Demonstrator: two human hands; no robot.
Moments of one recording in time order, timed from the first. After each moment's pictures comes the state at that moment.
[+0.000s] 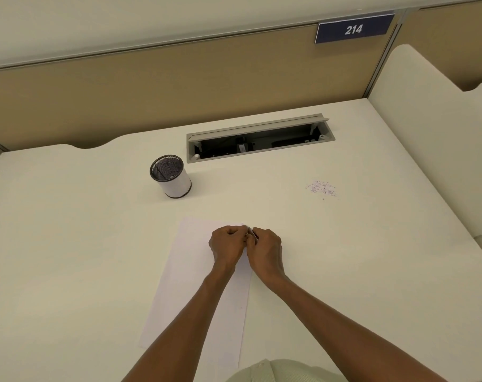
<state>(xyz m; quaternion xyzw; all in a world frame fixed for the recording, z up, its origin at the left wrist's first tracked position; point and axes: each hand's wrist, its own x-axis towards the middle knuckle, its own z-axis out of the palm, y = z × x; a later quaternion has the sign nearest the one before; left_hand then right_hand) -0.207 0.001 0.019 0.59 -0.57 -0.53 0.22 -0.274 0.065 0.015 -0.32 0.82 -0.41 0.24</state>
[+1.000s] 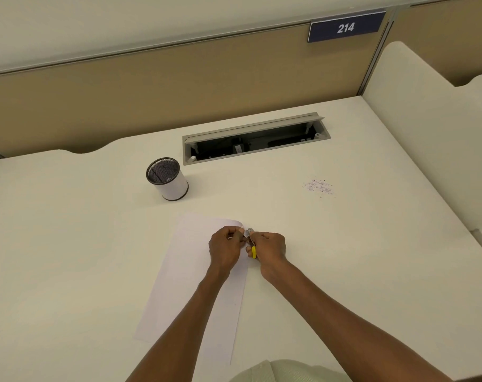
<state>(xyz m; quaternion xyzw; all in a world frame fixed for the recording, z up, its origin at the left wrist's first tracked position) -0.200 -0.006 0.000 0.56 -0.57 -0.56 0.23 -0.285 0.059 0.023 0.00 0.70 -0.56 0.43</state>
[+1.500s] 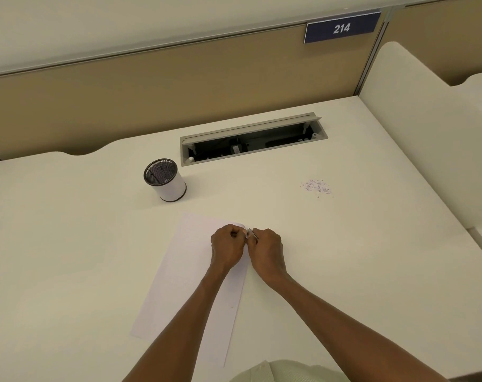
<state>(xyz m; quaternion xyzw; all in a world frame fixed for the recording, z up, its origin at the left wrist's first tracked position) -0.206 -0.011 0.002 0.52 -0.69 -0.47 0.16 -0.284 0.068 0.017 -0.33 0.84 -0.36 0.23</state>
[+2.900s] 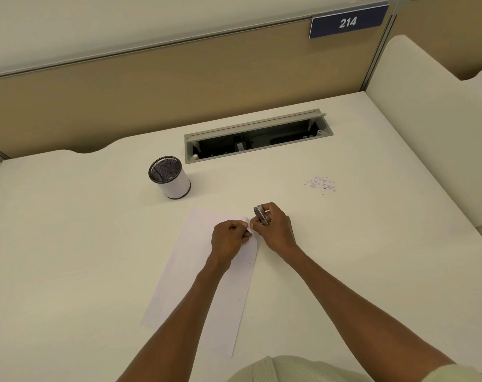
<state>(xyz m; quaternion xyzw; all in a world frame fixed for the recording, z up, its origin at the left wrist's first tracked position) -0.204 -0.014 0.020 0.54 -0.56 -0.60 0.19 -0.326 0.053 0.019 -0.31 0.77 -0.46 0.31</state>
